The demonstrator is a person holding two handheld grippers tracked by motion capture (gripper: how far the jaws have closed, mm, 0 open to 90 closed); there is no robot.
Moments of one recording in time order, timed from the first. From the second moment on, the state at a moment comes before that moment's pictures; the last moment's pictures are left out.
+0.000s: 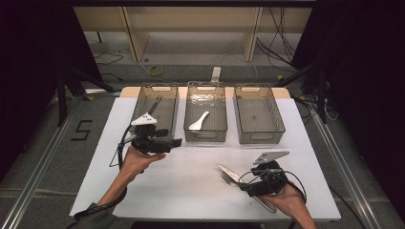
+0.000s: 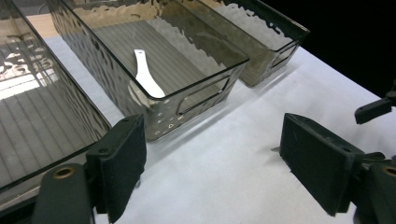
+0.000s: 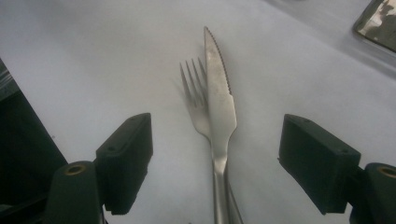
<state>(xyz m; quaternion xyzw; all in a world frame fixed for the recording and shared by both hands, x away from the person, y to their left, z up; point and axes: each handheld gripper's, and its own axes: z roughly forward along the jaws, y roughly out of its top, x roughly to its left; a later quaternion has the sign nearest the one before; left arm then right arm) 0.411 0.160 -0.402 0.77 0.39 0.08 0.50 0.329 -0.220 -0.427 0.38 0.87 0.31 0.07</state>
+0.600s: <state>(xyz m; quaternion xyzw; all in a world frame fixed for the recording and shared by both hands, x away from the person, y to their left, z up) 0.381 0.172 -0.408 0.77 0.37 0.10 0.52 0.338 -0.215 -0.435 0.38 0.89 0.23 0.06</state>
